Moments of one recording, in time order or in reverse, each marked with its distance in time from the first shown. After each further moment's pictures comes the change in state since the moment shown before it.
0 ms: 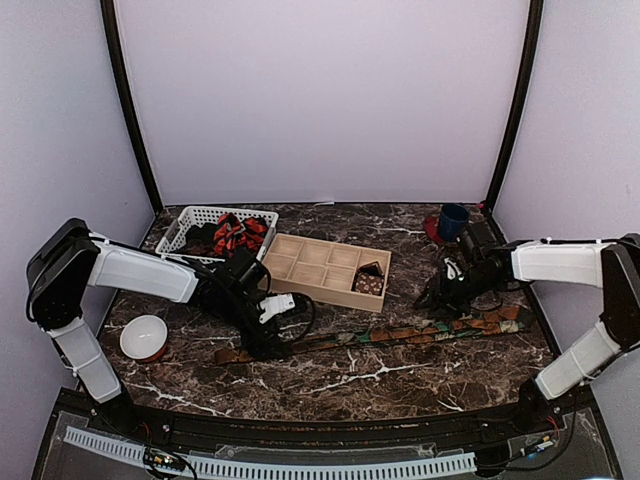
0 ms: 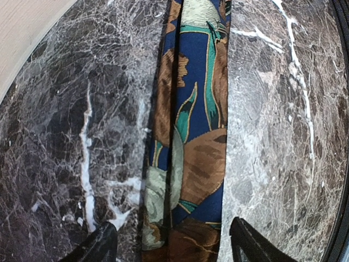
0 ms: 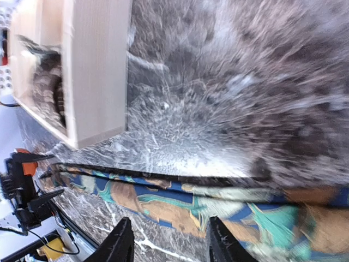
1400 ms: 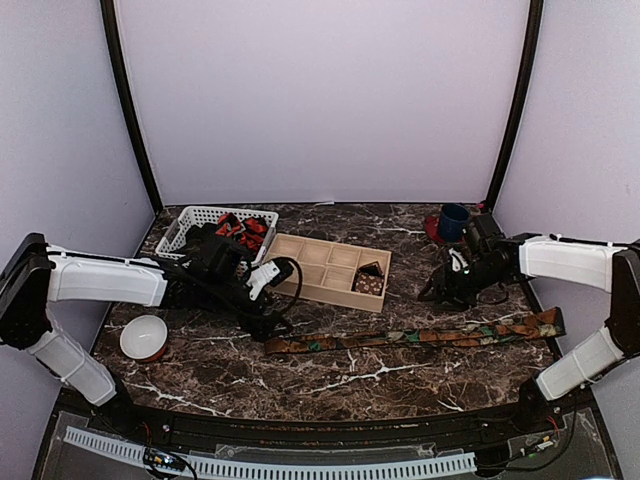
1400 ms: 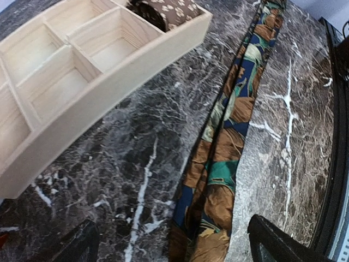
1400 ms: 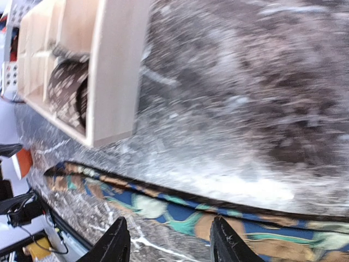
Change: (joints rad) left arm 0.015 -0.222 -0.092 0.182 -0.082 -0.293; right arm -0.016 -0.026 0.042 -0.063 0.043 -0.081
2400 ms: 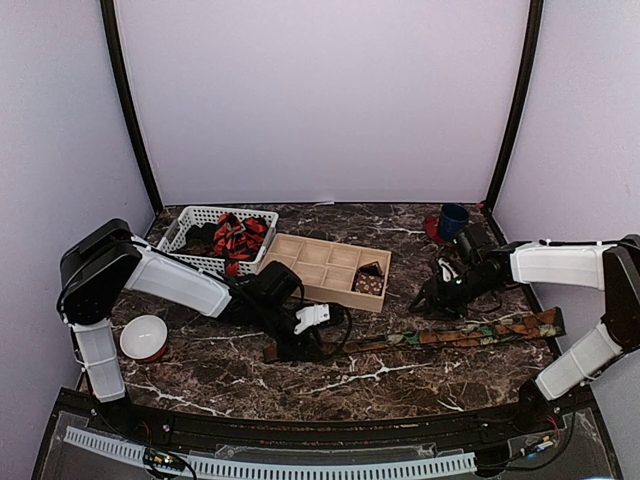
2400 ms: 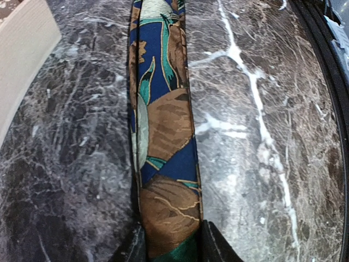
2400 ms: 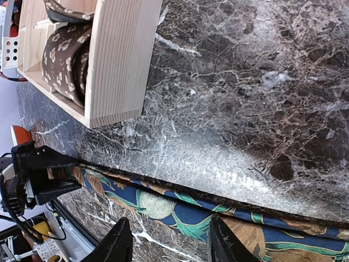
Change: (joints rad) left arm -0.148 0.406 0.176 0.100 0.141 0.303; right arm 0.071 0.041 -0.048 0.079 -0.066 0.005
